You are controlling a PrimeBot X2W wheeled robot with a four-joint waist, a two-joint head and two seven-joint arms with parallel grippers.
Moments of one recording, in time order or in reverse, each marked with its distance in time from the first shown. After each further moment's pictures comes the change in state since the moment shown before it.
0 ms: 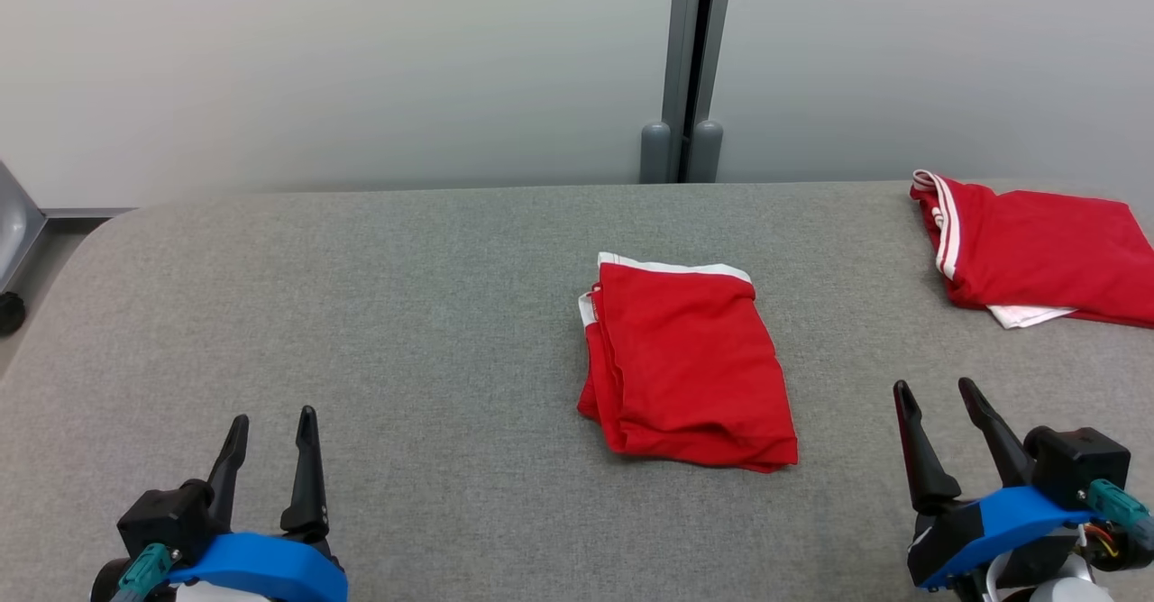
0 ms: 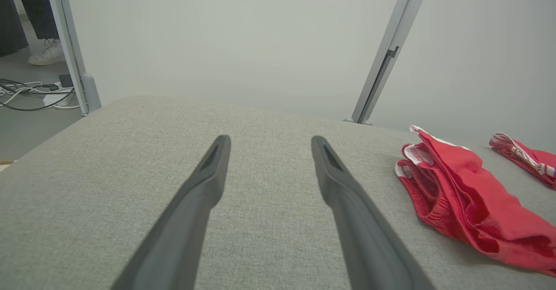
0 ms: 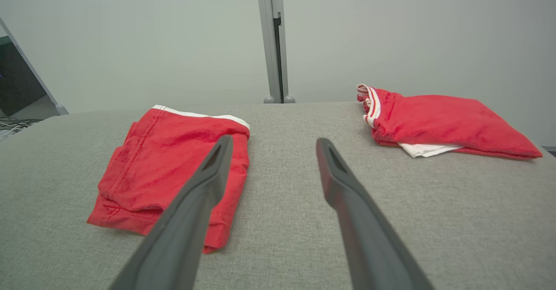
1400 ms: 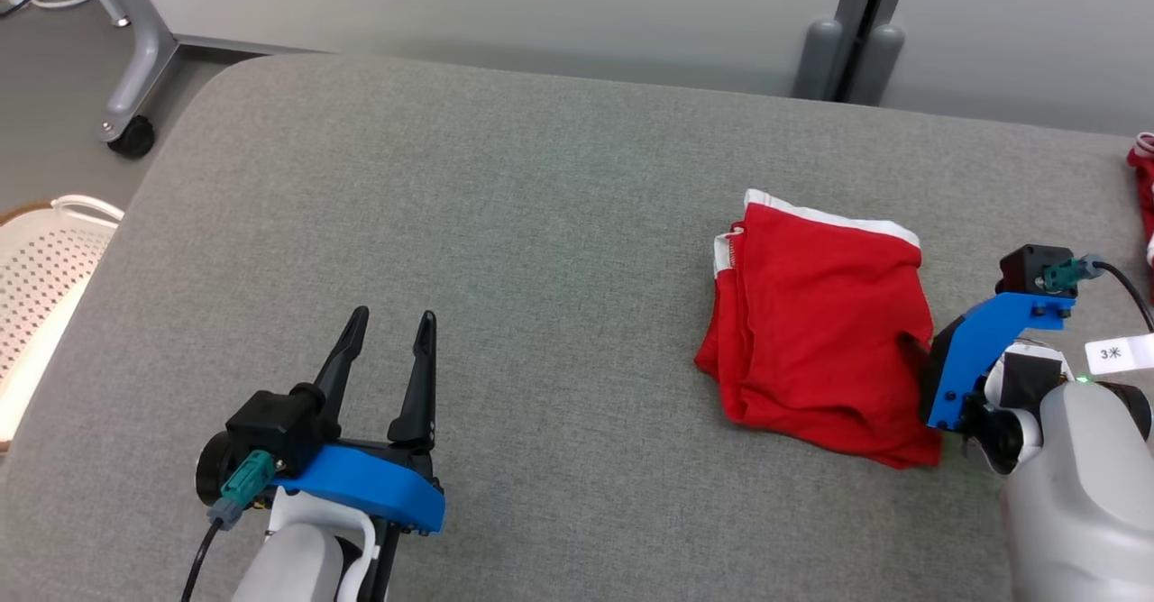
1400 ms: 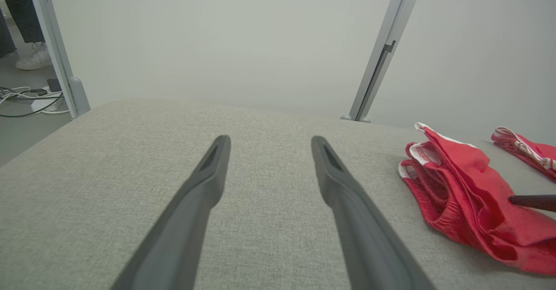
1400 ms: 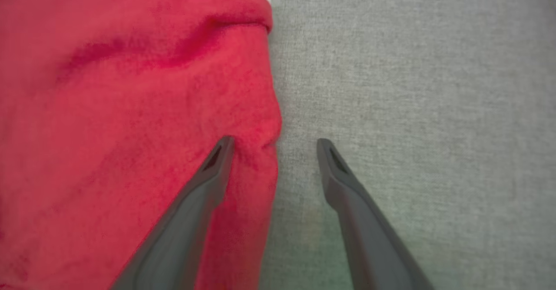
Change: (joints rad) left arm -0.179 -0.055 -0.153 0.019 0.027 -0.051 -0.028; right arm -0.505 0.017 -0.194 0.500 -0.138 0.000 0.594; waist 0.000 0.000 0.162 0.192
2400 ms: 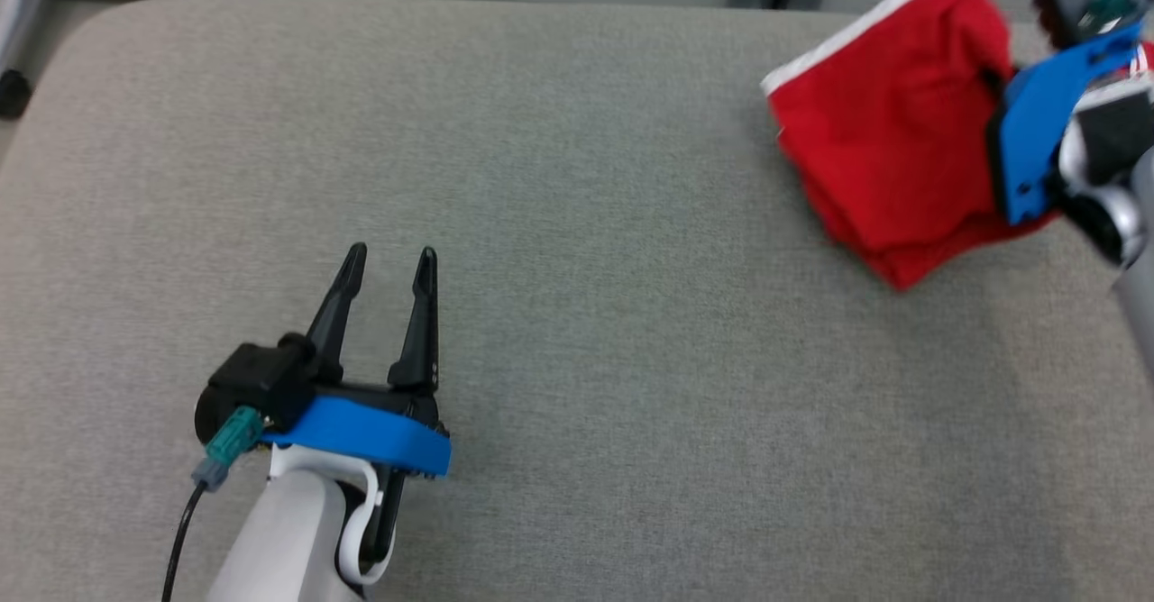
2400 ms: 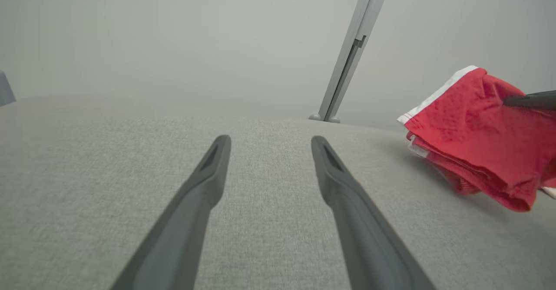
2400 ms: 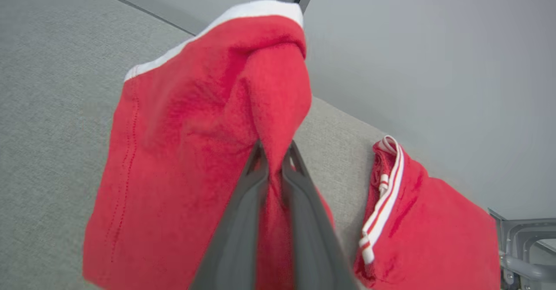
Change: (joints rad) left arm -0.078 -0.033 0.022 0.009 -0.009 -0.029 -0.035; right arm -0.337 -0.314 0.530 -0.070 0.152 0.000 -0.024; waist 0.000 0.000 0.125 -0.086
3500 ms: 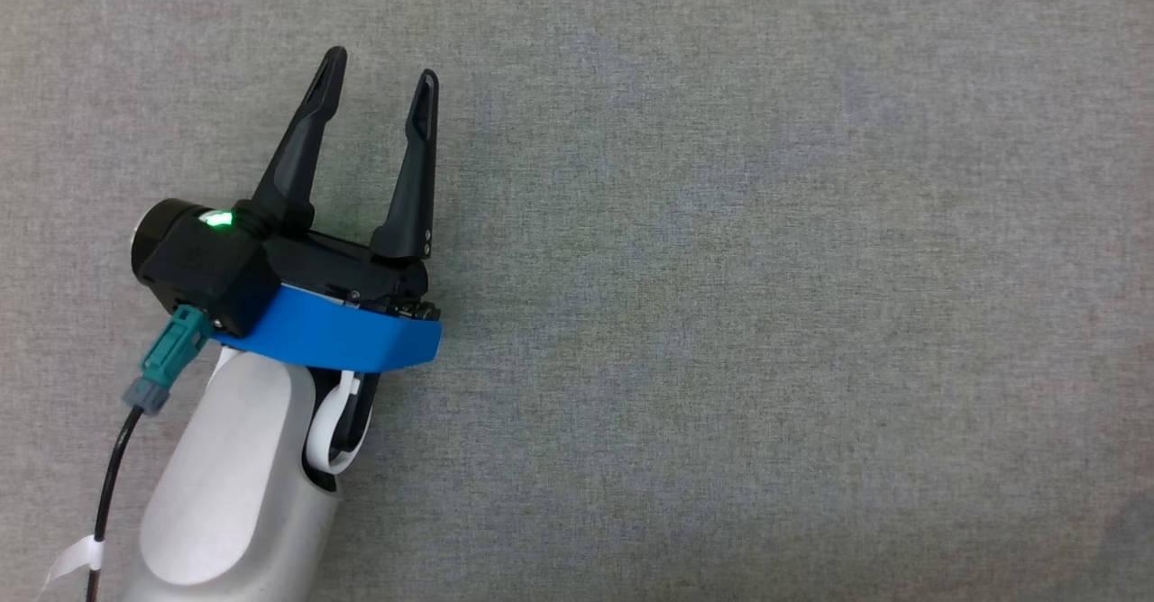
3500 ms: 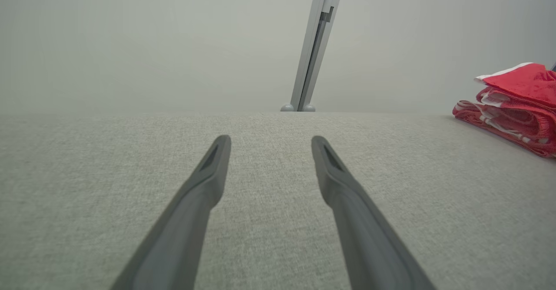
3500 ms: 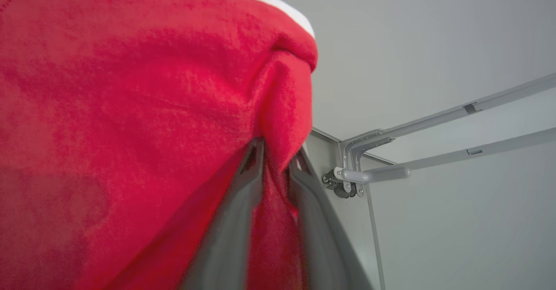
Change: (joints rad) left arm -0.205 0.065 -0.047 -0.183 0.044 -0.011 0.000; right arm -0.053 -0.375 -0.337 -0.046 -0.246 0.000 -0.172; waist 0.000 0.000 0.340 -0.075
